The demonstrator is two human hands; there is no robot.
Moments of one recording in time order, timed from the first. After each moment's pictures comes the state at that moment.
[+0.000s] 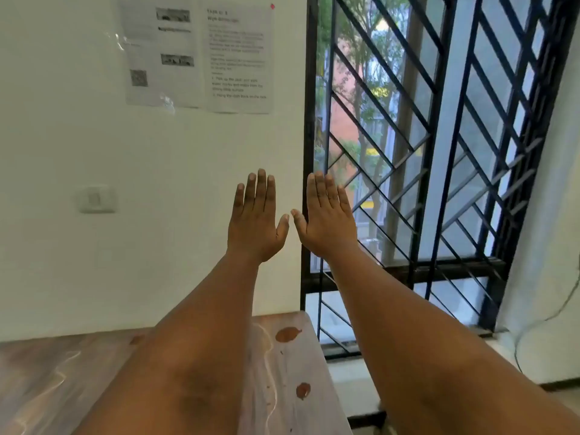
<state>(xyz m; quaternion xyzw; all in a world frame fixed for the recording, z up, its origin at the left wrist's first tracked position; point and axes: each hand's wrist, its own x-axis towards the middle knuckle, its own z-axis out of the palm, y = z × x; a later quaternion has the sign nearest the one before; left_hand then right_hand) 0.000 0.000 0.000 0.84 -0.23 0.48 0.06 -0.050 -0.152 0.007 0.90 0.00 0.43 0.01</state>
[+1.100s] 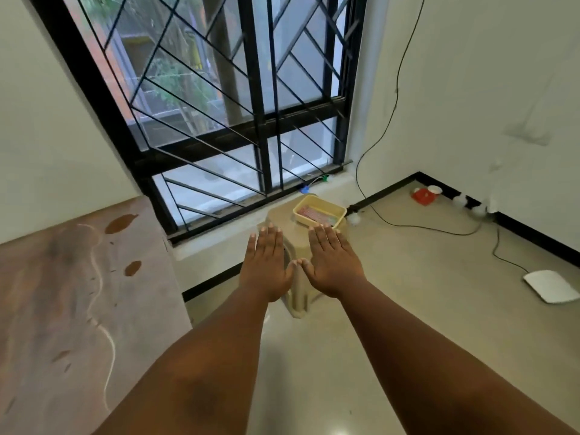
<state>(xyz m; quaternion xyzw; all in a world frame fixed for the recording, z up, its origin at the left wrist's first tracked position) -0.267 -0.318 -0.310 0.89 -0.45 0.03 0.01 -0.372 -0.447 -0.306 0.98 -0.20 0.03 -0.03</state>
